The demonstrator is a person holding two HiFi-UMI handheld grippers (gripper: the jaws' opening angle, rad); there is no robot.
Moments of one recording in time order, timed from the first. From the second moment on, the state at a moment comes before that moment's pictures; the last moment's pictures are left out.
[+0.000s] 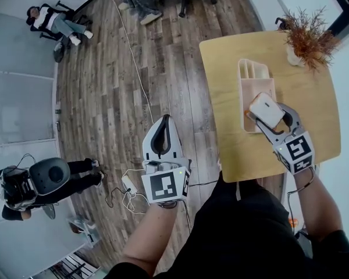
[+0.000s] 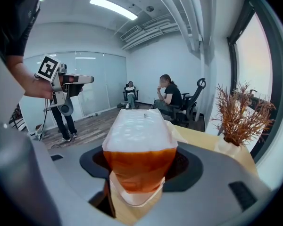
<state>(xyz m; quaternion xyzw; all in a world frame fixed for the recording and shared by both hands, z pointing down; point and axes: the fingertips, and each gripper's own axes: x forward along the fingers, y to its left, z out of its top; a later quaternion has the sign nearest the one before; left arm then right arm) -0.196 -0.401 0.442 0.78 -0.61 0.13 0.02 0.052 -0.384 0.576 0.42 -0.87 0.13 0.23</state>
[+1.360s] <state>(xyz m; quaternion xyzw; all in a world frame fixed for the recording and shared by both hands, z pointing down) -0.201 -0.381 0.325 0.79 -0.61 0.07 -0.04 0.060 -0.376 0.428 0.42 -0.89 0.06 0.19</state>
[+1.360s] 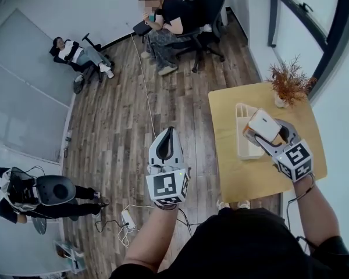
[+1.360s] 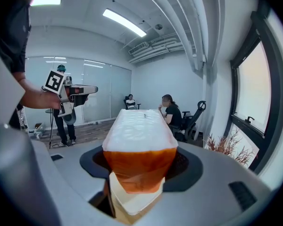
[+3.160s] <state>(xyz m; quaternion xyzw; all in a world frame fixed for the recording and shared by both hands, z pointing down) -0.241 -0.333 0.281 0.78 -0.62 0.01 -0.07 0.037 -0.340 0.319 0.46 -0.88 -0.02 0.09</state>
